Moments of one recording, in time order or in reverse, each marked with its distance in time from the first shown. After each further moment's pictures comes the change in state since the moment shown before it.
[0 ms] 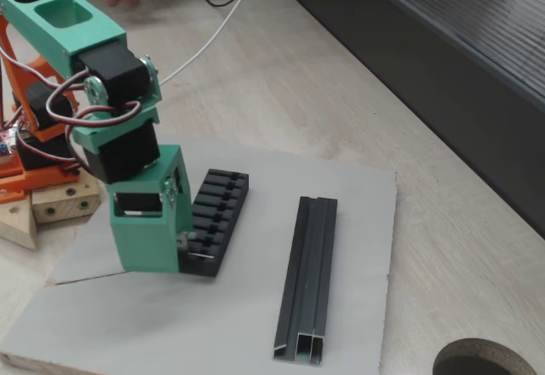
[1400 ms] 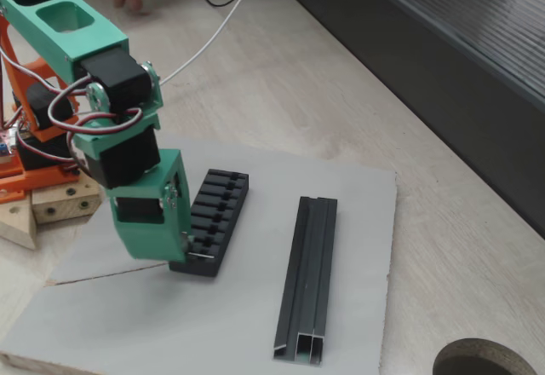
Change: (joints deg) arm 0.0 -1.2 0.0 0.0 0.0
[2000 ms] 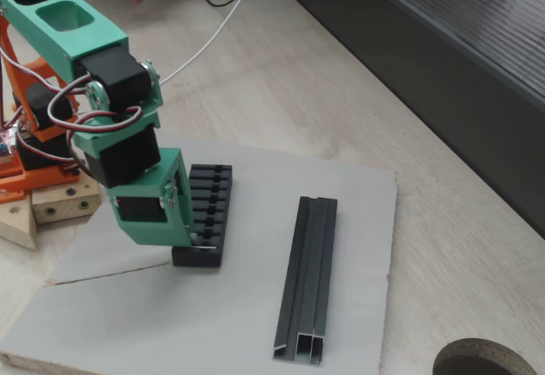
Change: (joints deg) arm 0.3 0.2 -0.6 0.0 -0.2
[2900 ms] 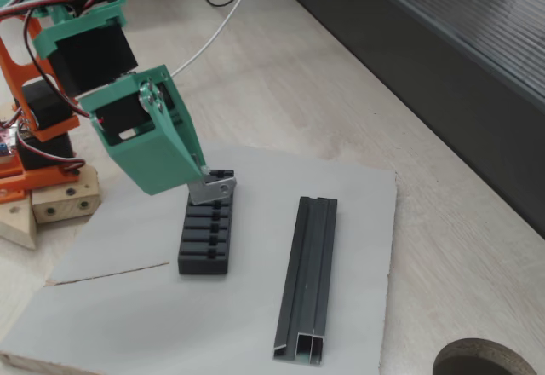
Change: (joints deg) arm 0.2 15.9 -10.2 0.3 0.0
